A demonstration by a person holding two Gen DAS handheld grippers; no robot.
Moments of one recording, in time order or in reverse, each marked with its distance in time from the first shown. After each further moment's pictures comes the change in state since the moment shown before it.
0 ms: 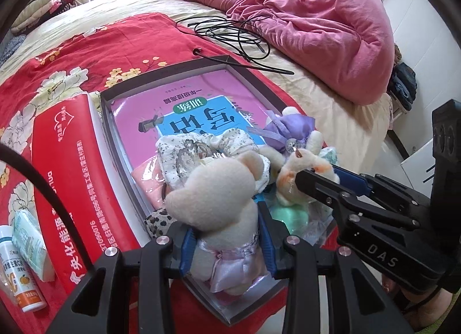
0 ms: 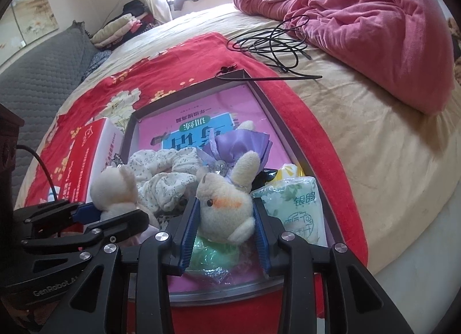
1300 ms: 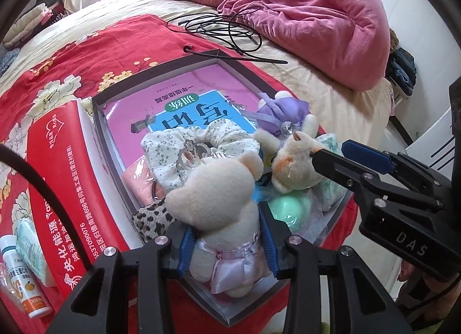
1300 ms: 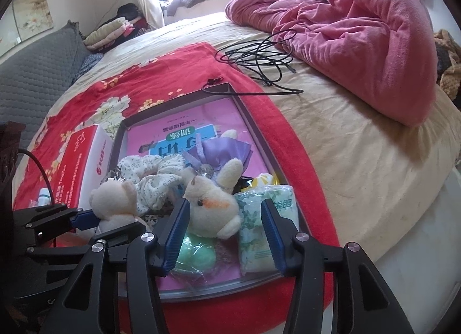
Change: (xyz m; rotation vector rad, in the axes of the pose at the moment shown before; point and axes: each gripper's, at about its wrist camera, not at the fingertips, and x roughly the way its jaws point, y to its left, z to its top) left arm 0.008 -0.012 -0.003 0.067 0.020 0.031; right arm -0.019 -0.006 0.003 -0.013 -0.041 -0.079
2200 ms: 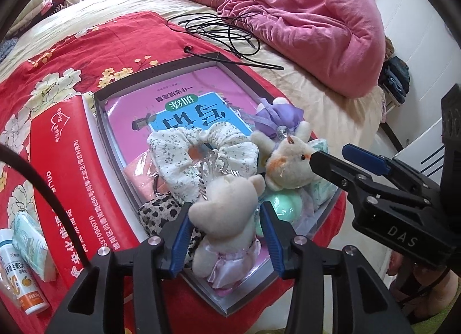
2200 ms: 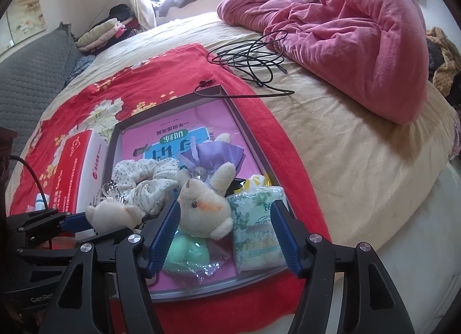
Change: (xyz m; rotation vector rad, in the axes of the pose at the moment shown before) left arm -0.014 0.010 -0.001 -0.039 -0.001 -0.068; right arm -0.006 0.001 0.004 0.021 0.003 -0.037
